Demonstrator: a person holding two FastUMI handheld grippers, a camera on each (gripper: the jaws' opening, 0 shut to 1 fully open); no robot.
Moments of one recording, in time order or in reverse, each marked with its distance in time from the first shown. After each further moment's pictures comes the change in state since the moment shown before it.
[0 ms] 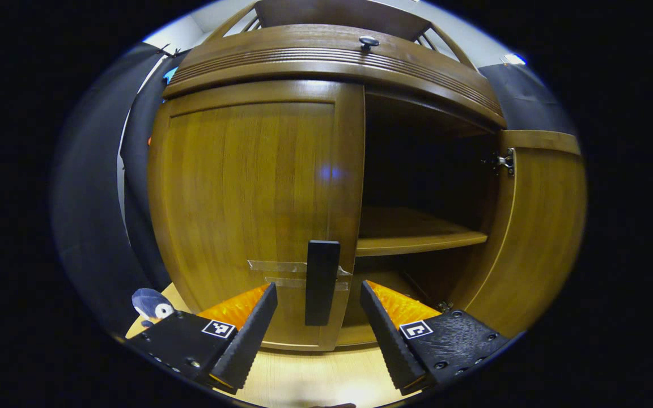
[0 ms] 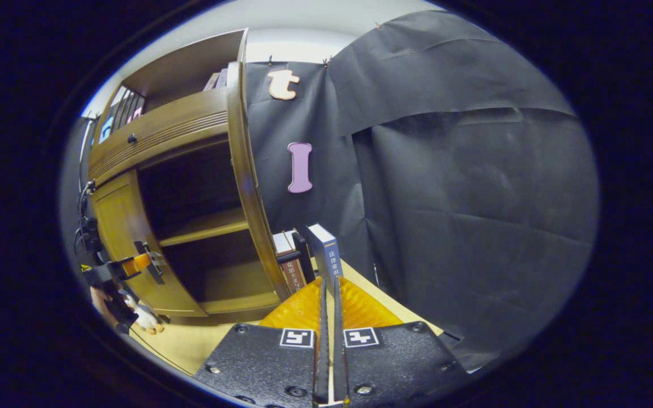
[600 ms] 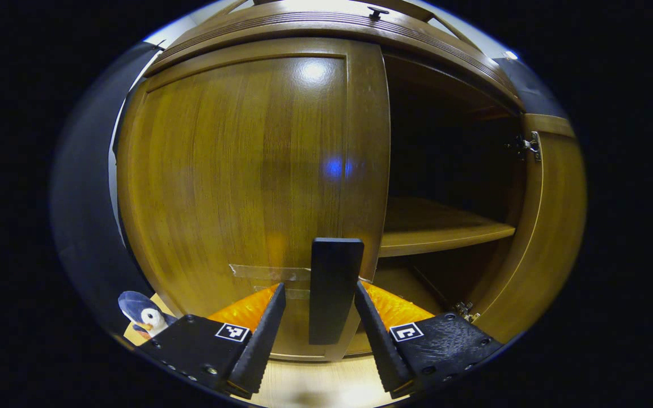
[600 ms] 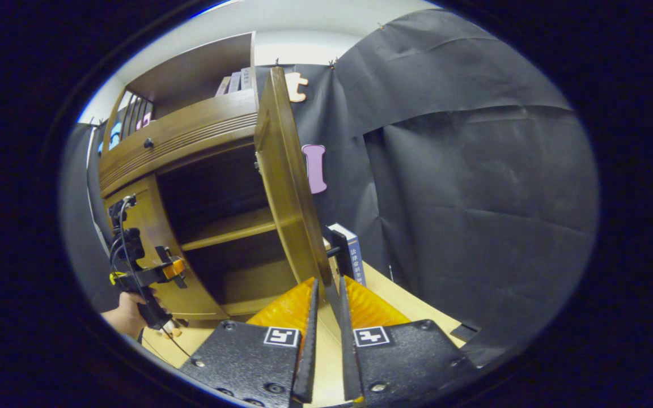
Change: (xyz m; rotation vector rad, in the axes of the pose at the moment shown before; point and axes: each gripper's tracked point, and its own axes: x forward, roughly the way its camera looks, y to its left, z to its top) left arm 0.048 0.003 -0.015 0.003 0.025 -0.021; right arm -0.019 0.043 -0.005 0.027 0.009 0.070
